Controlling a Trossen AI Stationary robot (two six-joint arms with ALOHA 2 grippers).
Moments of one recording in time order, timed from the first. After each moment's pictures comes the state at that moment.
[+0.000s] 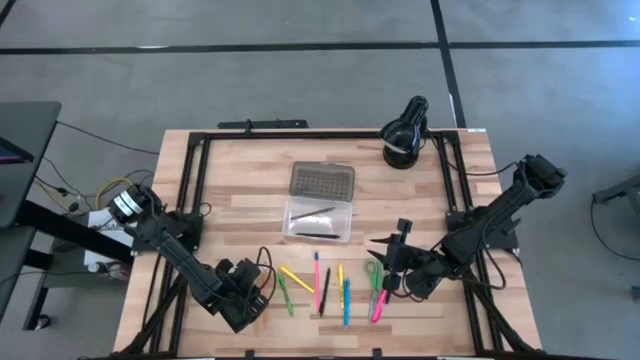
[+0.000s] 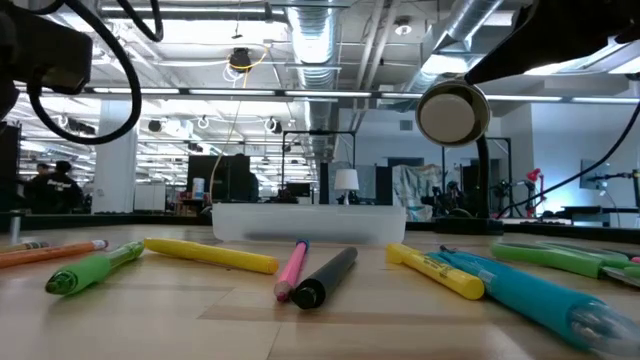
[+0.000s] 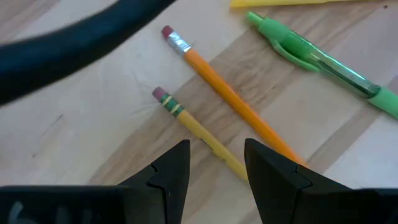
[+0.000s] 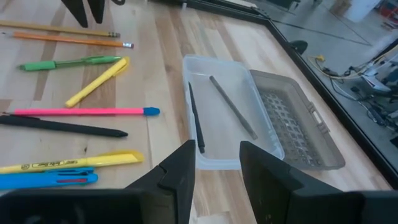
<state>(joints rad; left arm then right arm) -0.80 1.71 0.96 -0.73 -0.35 -1.66 0.69 1.36 0.77 -0.27 0.90 0.36</state>
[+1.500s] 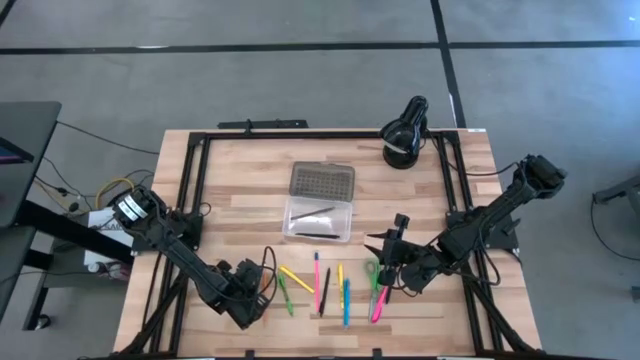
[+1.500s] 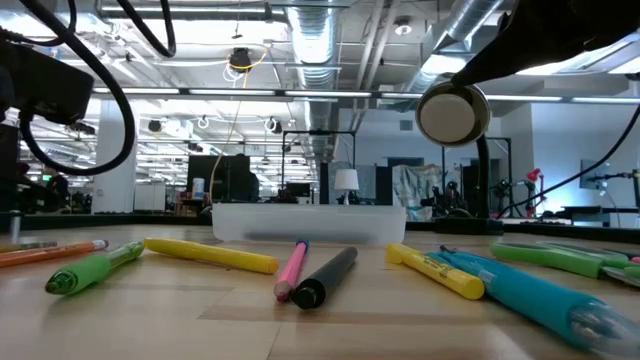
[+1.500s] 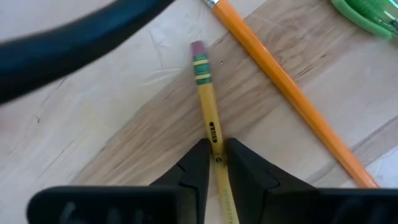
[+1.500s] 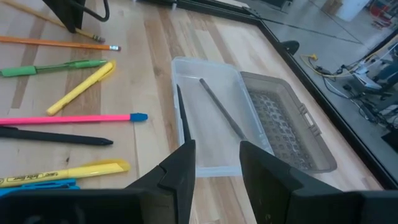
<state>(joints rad) -0.78 1.78 0.97 -0.79 -0.15 -1.71 0.64 1.36 0.77 -0.24 0.89 0.31</state>
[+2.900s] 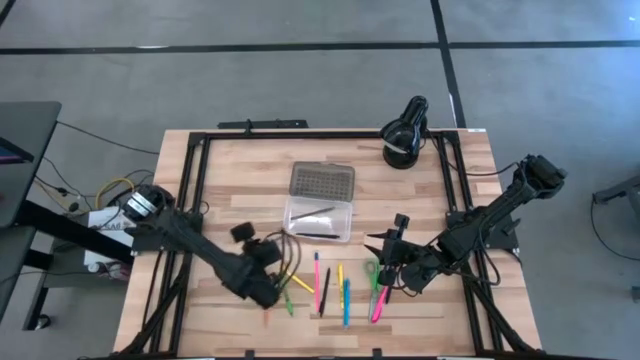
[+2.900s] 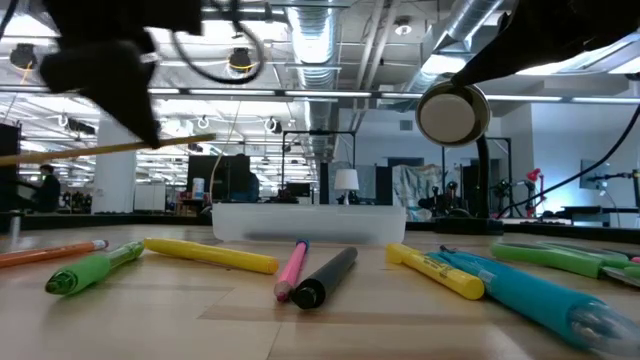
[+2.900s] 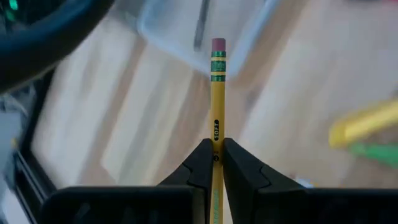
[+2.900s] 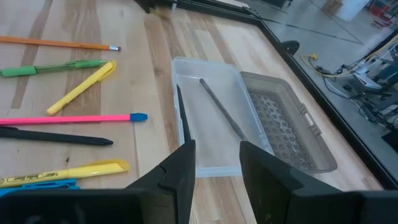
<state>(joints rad) -0.55 1.78 1.26 -1.23 -0.66 -0.98 0.64 1.36 0.77 -0.24 0.89 0.31</state>
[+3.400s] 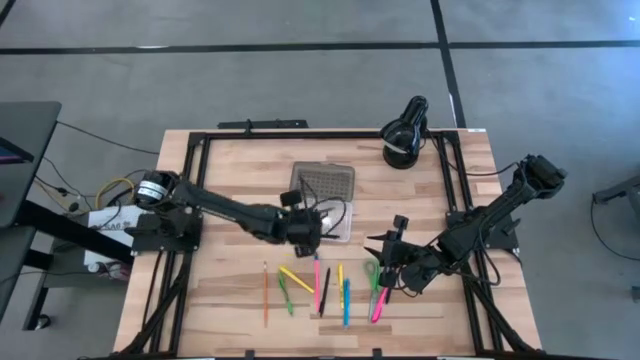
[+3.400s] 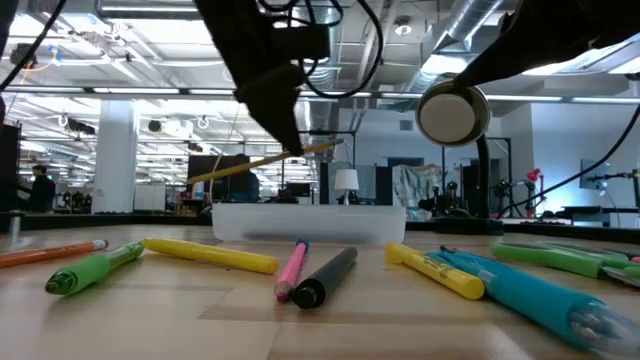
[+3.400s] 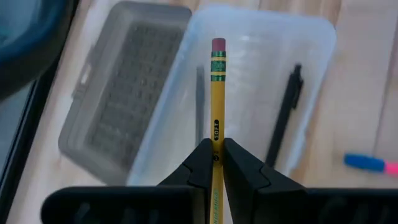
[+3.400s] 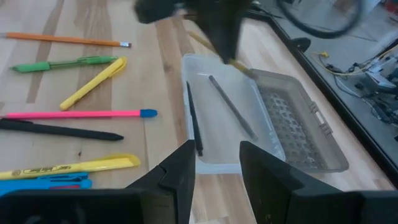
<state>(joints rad) -0.17 1.78 1.28 -0.62 -0.53 -0.22 0.64 1.36 0.77 -0.24 0.85 0.31</state>
